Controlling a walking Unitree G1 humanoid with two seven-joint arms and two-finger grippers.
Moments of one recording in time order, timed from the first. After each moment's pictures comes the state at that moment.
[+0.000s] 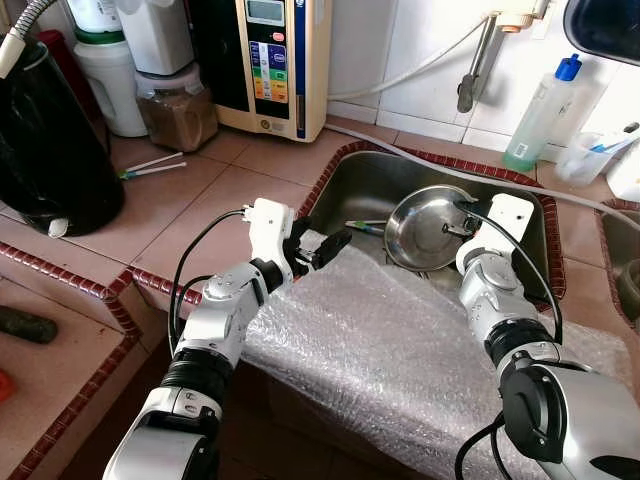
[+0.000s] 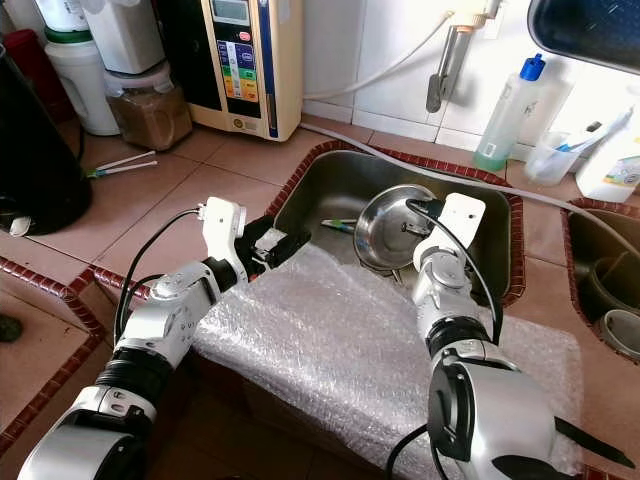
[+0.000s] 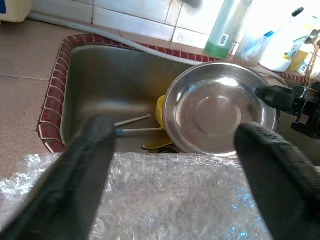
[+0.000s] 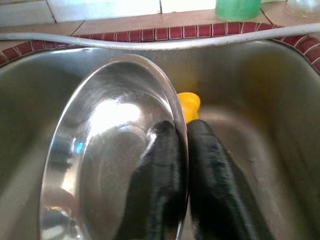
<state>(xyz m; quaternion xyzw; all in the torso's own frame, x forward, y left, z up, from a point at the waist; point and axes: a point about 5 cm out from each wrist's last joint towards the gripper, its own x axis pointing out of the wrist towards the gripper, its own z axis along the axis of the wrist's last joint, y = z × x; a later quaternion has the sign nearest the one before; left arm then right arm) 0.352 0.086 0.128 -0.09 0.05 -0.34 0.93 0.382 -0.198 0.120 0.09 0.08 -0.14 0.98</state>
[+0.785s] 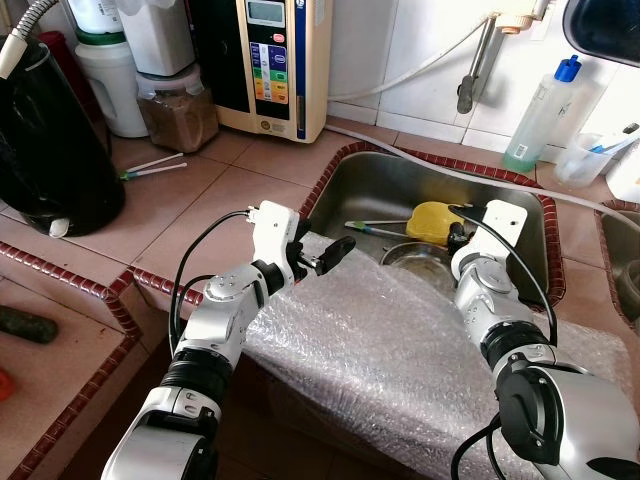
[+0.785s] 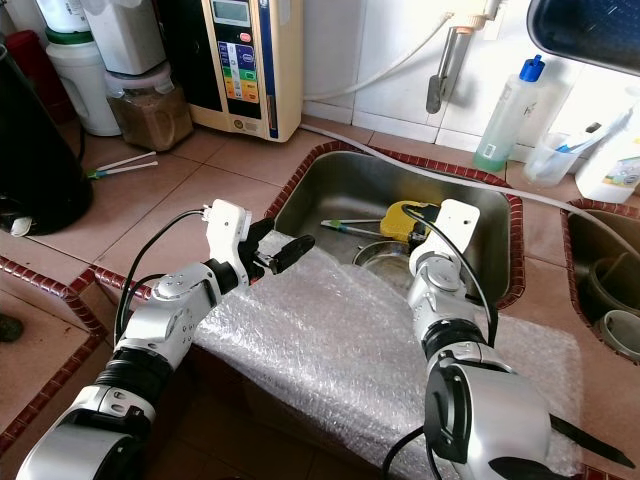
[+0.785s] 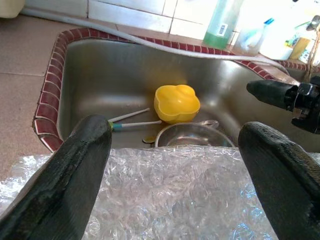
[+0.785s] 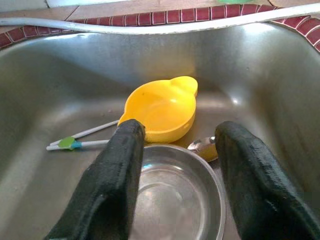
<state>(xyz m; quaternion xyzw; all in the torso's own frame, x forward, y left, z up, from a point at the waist) 0.351 0.083 0.125 -0.07 0.06 -0.35 0.93 0.380 -0.196 0.113 0.09 0.10 -0.15 0.98</state>
